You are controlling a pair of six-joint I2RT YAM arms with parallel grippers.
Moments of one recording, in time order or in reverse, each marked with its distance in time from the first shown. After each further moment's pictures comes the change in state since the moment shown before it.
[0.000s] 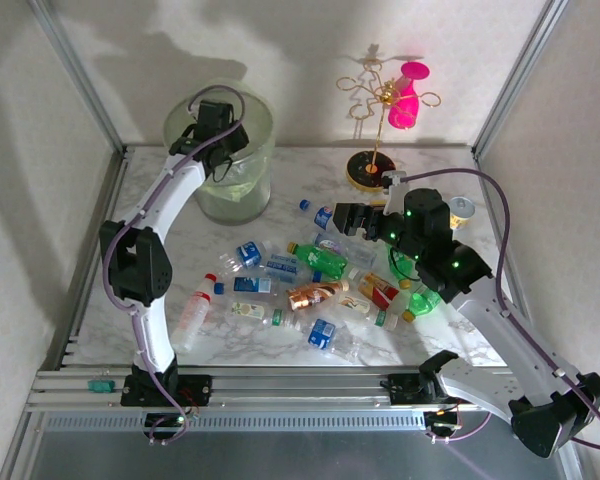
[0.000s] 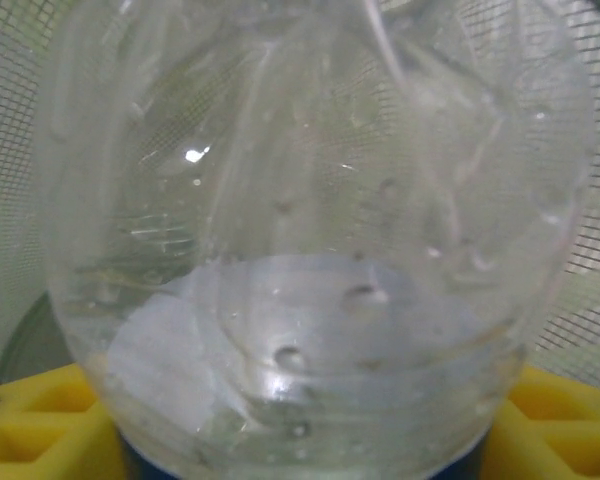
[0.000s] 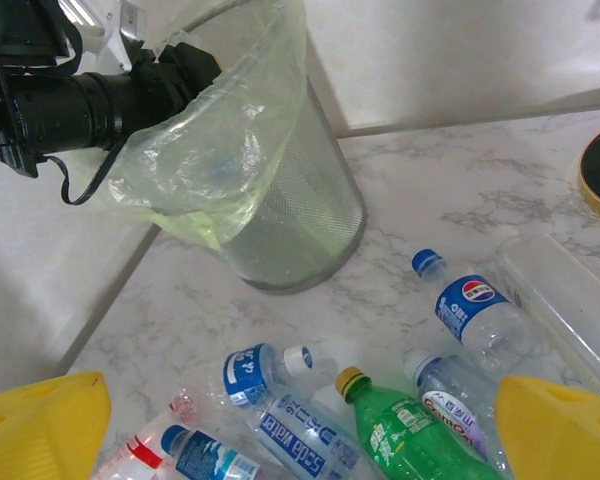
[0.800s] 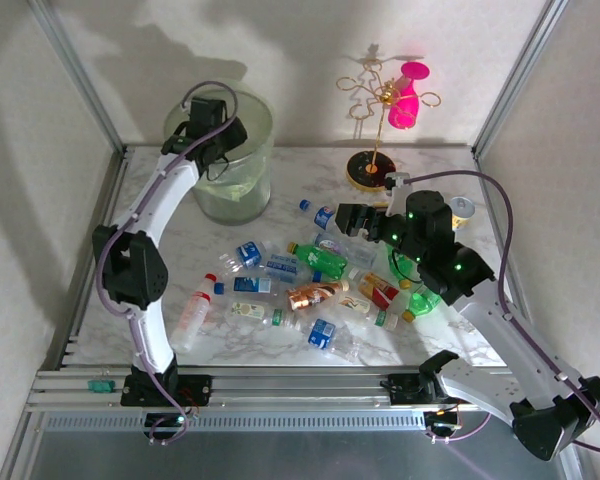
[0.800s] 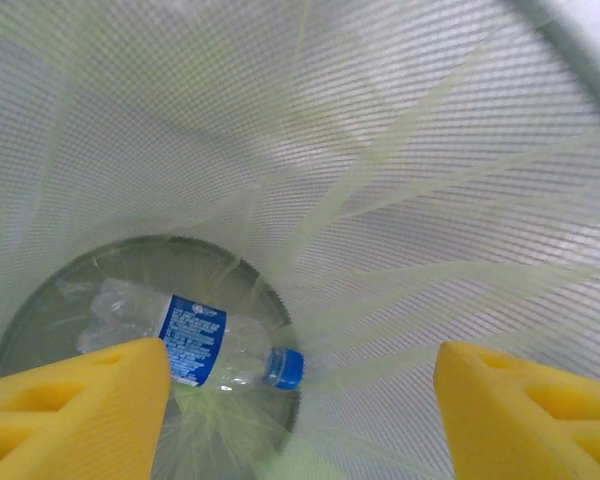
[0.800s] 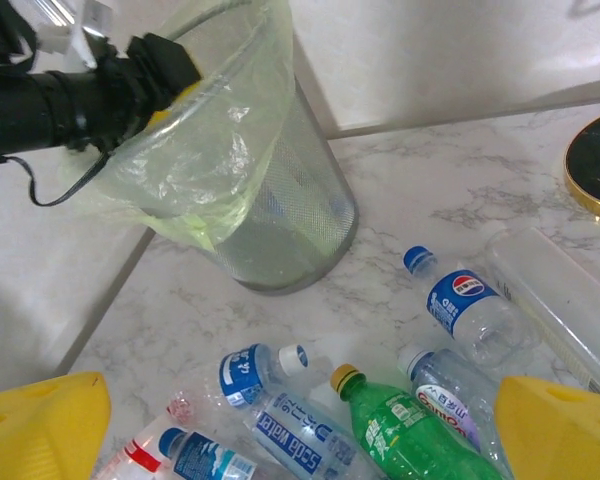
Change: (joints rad) left arm 0.007 -0.068 0.000 -0.024 0.052 -0.008; right arm 0.000 -0.022 -0.003 -0.016 0.019 0.019
